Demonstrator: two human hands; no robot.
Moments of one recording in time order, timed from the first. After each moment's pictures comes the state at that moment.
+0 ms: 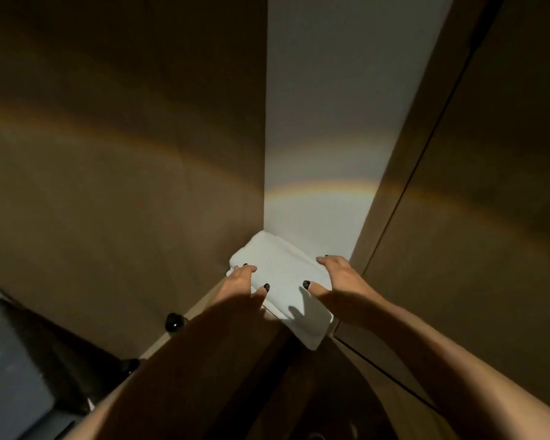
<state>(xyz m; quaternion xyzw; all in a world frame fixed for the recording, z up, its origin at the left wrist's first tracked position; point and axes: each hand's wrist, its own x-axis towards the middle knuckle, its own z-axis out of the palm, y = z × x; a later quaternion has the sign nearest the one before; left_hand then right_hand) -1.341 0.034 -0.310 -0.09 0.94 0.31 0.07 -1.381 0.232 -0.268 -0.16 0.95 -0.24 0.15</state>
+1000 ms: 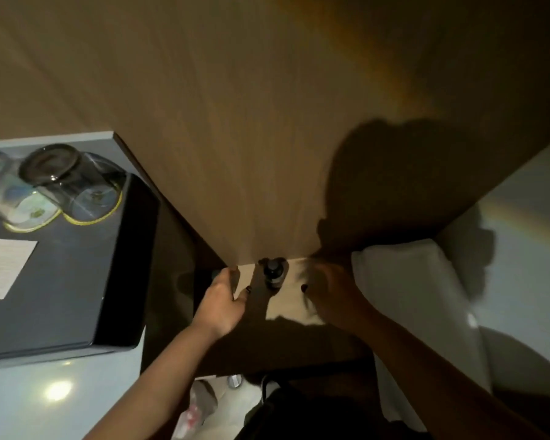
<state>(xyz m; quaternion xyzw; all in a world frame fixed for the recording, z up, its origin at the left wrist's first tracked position) -1.310 -0.109 -0.446 -0.57 0.70 0.43 0.00 -1.500 -0.011 -0.425 -0.40 0.80 -0.19 0.40</state>
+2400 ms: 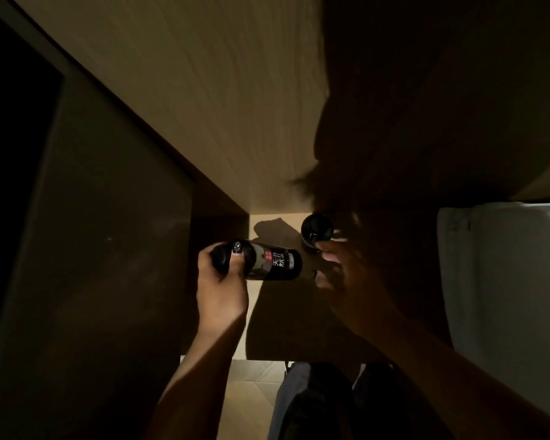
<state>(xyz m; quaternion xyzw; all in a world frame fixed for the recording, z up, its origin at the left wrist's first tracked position) -1.314 -0.147 -0.596 -0.72 0.42 0.50 -0.25 -1.481 -0.076 -0.640 -0.52 0.73 -0.27 0.36</state>
